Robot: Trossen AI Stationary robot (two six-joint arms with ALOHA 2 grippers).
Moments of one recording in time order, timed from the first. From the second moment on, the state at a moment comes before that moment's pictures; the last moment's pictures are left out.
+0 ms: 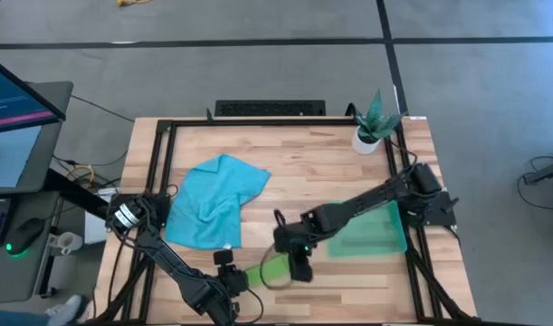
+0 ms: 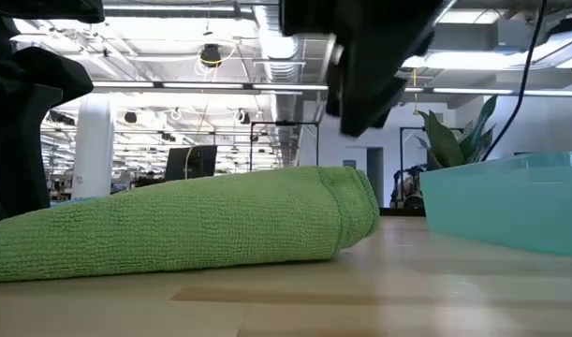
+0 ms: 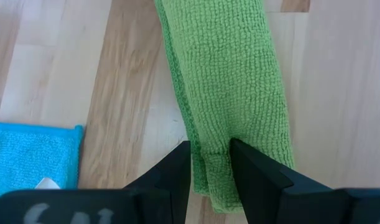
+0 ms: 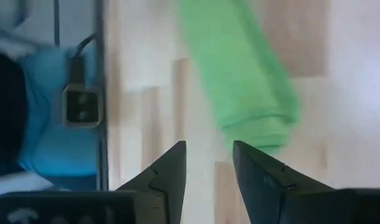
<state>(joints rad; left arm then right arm) -0.82 2.06 1.33 -0.75 -0.49 -0.93 0.34 1.94 1.43 -0.57 -0.34 0.39</state>
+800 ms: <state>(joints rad) -0.82 2.06 1.33 -0.74 -0.50 -0.95 0.53 2.06 1.43 -0.21 0.24 0.25</state>
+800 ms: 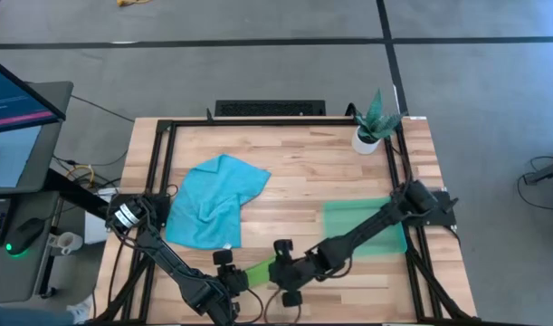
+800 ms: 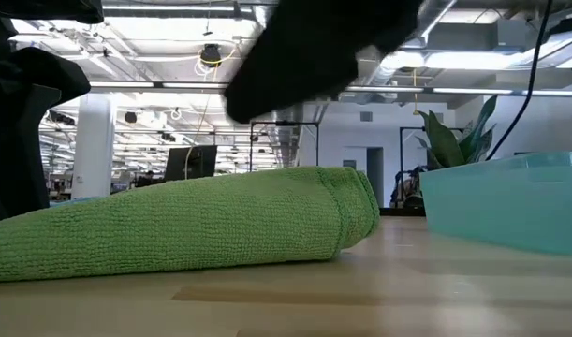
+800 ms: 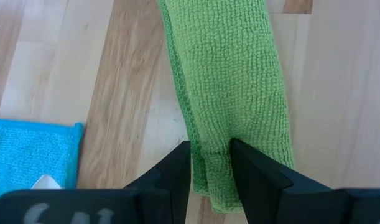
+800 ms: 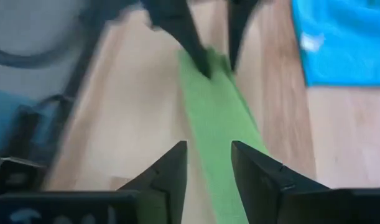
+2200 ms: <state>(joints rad) -0.82 2.06 1.33 -0.74 -0.50 -0.98 0.51 2.20 1.44 -0.22 0.14 0.38</state>
